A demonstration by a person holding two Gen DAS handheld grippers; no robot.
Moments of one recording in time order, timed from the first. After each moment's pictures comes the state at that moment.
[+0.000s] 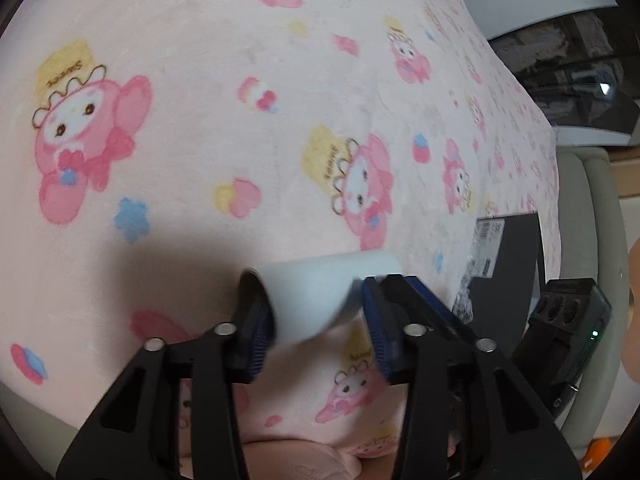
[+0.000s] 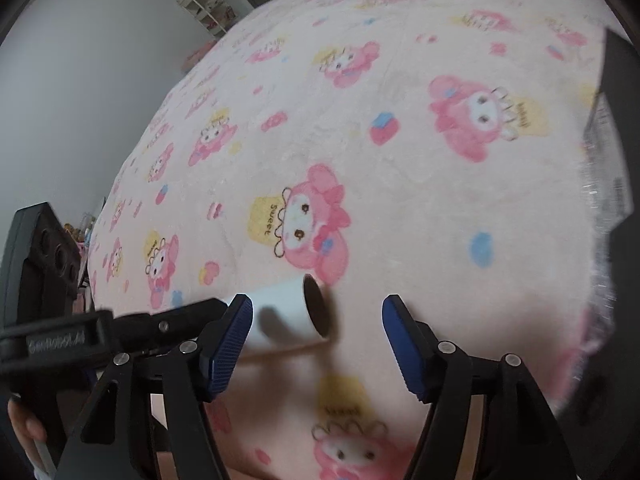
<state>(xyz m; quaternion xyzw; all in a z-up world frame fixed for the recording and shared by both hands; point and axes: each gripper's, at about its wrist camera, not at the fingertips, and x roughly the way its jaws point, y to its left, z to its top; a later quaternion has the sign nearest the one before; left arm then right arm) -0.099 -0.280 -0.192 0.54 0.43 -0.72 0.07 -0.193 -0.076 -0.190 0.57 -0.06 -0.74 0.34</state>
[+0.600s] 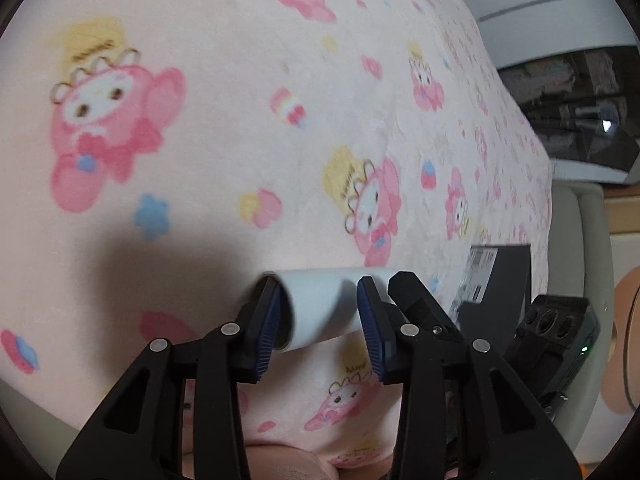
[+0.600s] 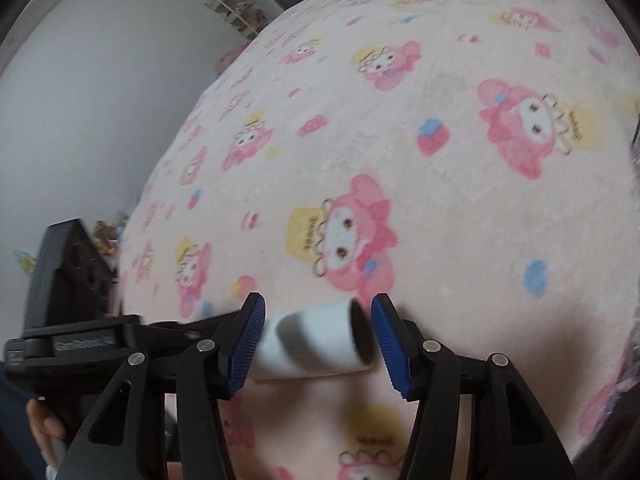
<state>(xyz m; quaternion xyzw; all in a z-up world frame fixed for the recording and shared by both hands) -0.086 -0.297 -0.191 0.50 0.48 -0.72 0.10 -0.195 -0.084 -0.181 0.54 -0.08 -0.74 0.39</state>
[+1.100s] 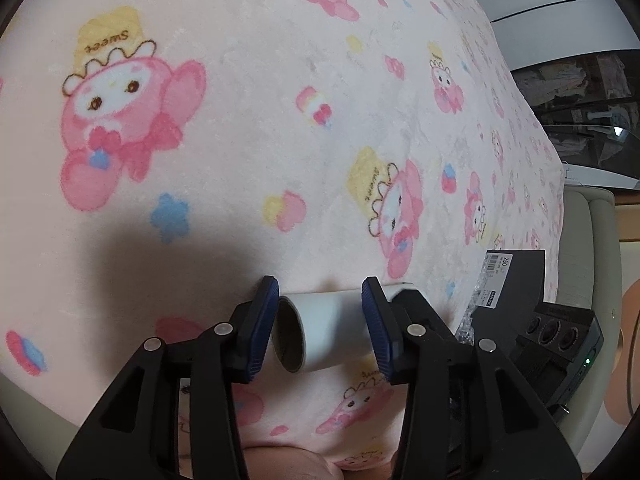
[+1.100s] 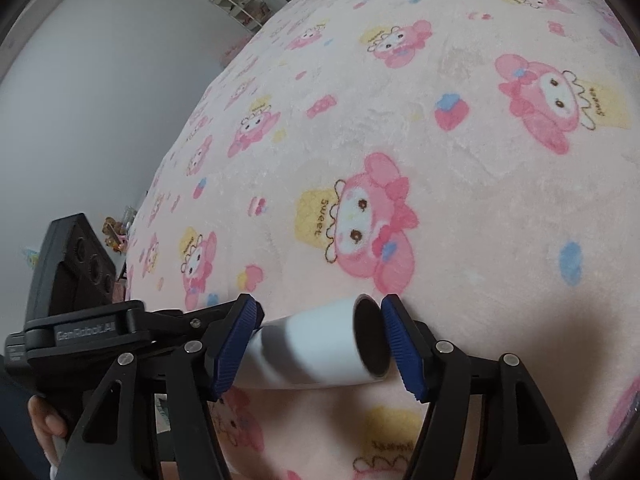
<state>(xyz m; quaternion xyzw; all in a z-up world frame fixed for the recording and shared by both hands) -0.092 -0.297 -0.201 0.53 0.47 -0.71 0.09 -0.188 -0.084 -0.191 0.56 -0.10 -0.71 0.41</state>
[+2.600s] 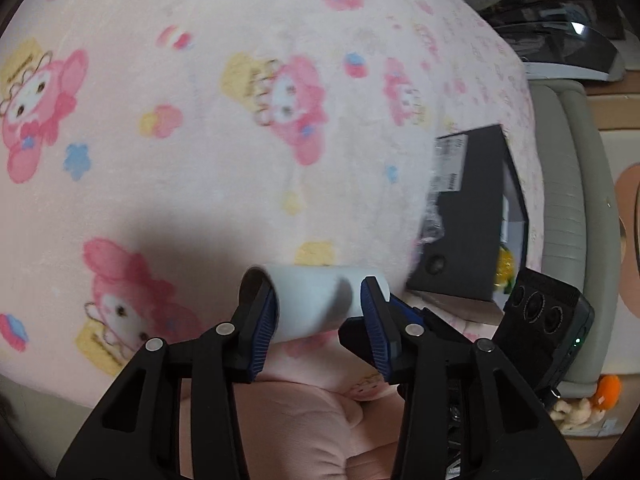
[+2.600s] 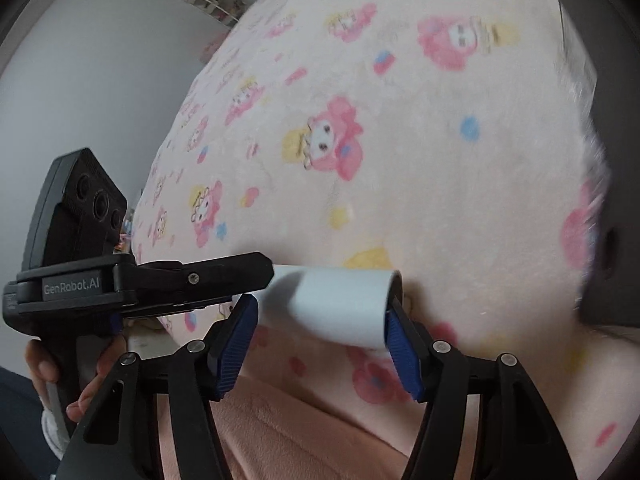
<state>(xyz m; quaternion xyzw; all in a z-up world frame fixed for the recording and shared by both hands) -0.094 -0.220 -0.154 0.58 0.38 -0.72 -0.05 -0.130 -0.026 -0.162 0.59 -0.10 -0.71 0.38</state>
